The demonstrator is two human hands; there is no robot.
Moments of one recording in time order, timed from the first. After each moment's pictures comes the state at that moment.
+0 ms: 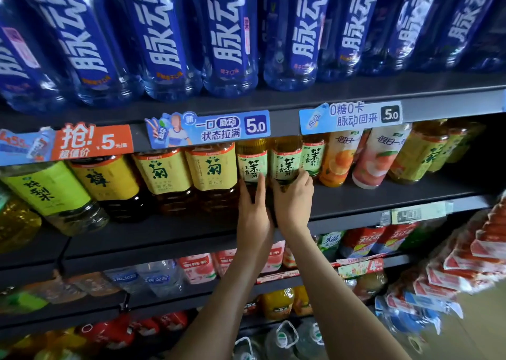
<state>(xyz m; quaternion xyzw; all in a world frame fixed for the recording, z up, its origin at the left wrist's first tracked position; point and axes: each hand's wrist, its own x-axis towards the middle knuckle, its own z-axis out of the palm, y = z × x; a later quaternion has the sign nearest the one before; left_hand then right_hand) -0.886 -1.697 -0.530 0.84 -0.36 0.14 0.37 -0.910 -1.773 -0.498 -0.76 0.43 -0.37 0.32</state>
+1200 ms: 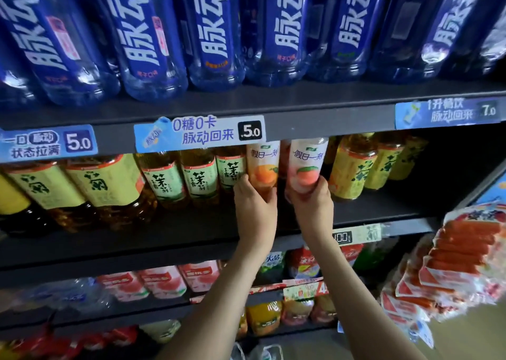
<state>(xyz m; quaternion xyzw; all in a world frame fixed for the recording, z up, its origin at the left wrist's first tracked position) -0.968 -1.861 -0.484 0.82 -0.21 0.12 0.51 -1.021 -1.948 -0.500 -0.74 0.39 -0.39 0.39</state>
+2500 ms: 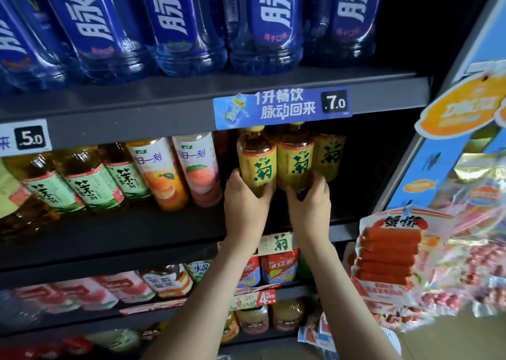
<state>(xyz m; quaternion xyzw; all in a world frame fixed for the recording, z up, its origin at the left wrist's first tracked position) -1.043 -2.016 -0.501 0.83 -0.22 0.11 0.50 -1.116 -2.091 -0.508 -0.75 0.36 -0.41 0.37</state>
